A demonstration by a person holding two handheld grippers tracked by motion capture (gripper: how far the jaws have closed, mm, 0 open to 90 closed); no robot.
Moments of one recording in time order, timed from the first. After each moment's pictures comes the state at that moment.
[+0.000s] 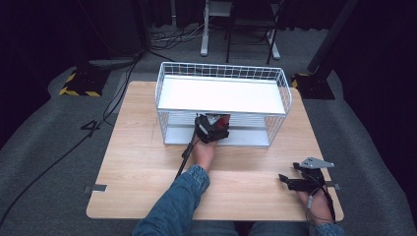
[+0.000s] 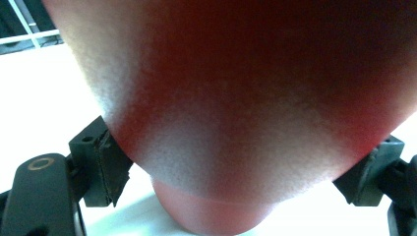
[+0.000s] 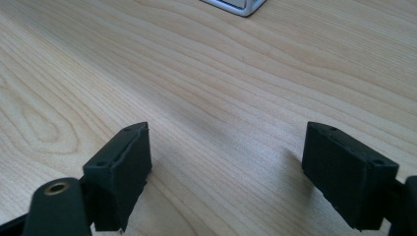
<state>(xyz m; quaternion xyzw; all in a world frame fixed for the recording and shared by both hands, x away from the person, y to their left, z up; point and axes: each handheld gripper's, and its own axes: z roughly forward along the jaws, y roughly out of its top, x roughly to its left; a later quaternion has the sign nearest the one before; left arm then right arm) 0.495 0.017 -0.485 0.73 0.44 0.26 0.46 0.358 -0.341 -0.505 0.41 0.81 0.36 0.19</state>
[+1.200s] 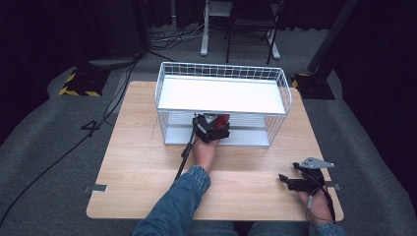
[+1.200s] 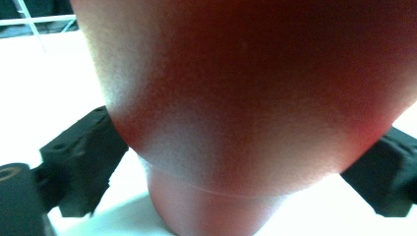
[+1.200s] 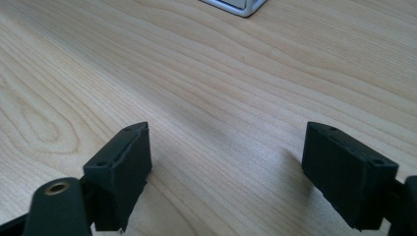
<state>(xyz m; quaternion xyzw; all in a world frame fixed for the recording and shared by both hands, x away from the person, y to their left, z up) 0.498 0.020 -0.487 0.71 0.46 0.23 0.48 0.358 -0.341 -0.505 0.41 0.81 0.36 0.19</state>
